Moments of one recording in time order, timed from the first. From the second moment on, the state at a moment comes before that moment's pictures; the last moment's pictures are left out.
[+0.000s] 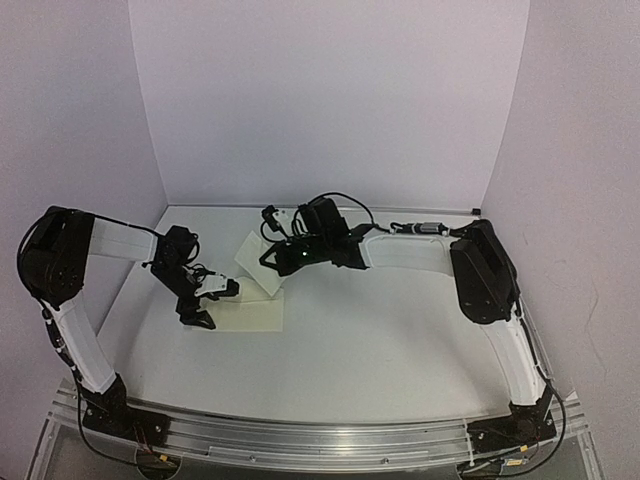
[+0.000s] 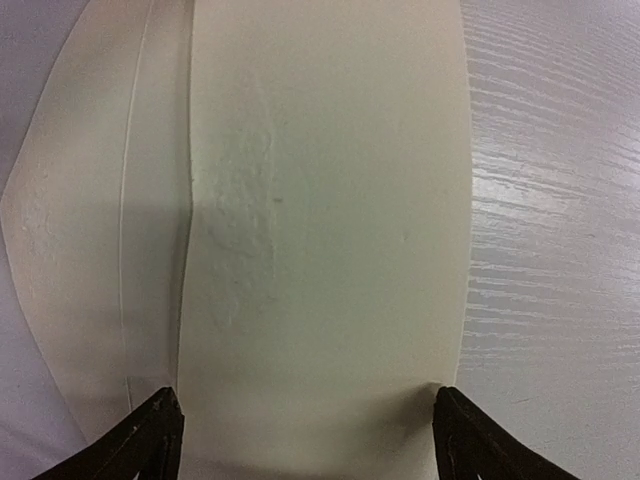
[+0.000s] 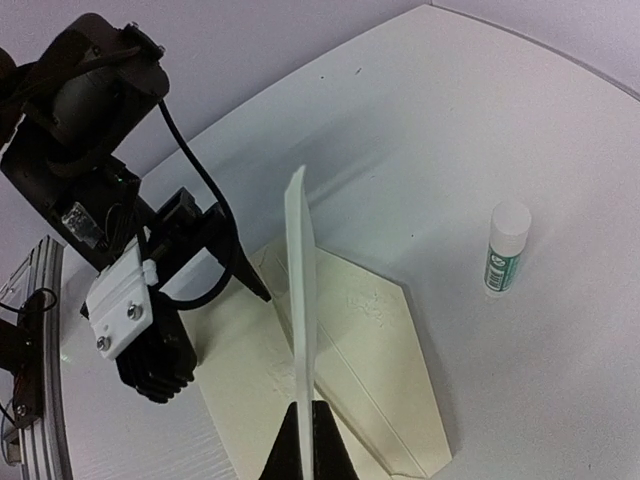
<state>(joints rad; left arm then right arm) -0.26 1.79 0.98 -0.55 0.39 1.19 0.85 2.34 1.89 -0.07 -0.38 0.19</state>
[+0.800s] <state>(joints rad) -0.55 1.63 0.82 -0.47 0.34 1.74 0.85 2.00 1.43 -0.02 -0.28 0.22</state>
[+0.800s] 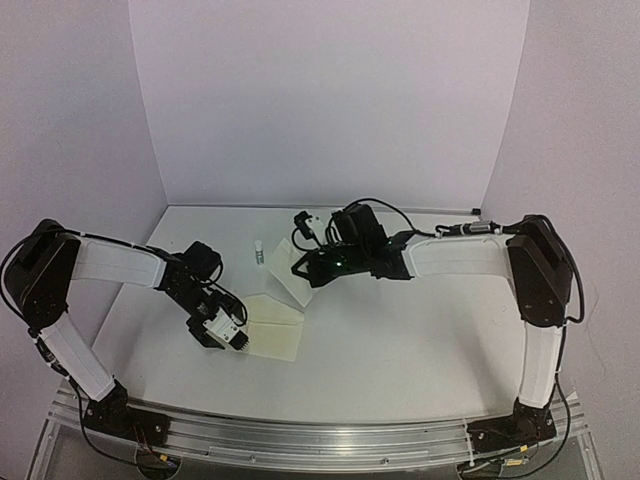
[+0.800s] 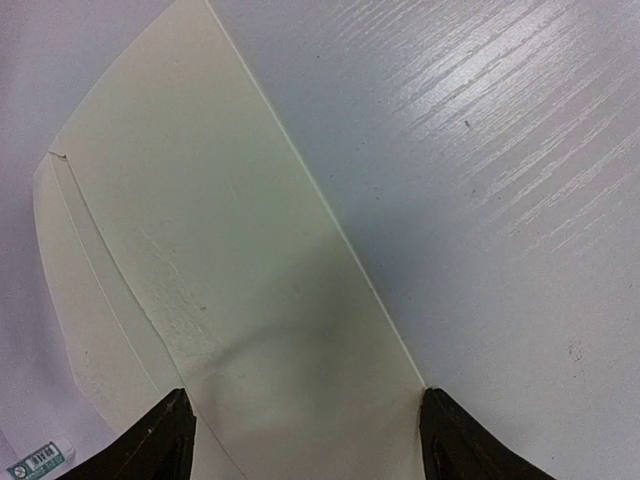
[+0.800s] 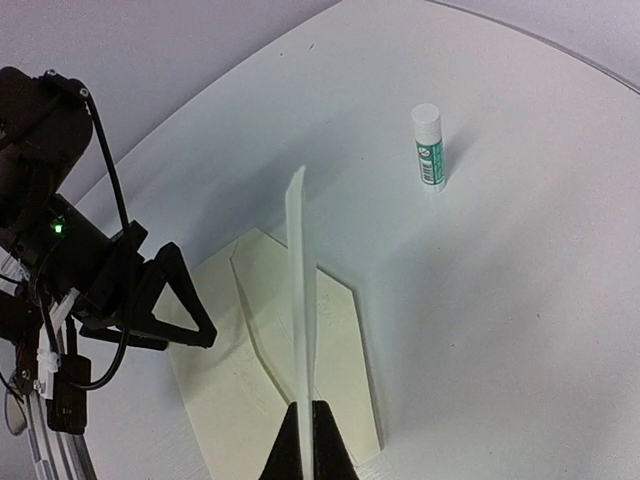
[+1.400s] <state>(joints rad) -0.41 1.50 0.90 -0.71 0.40 1.66 0.87 2.38 1.79 0.05 -0.40 0.24</state>
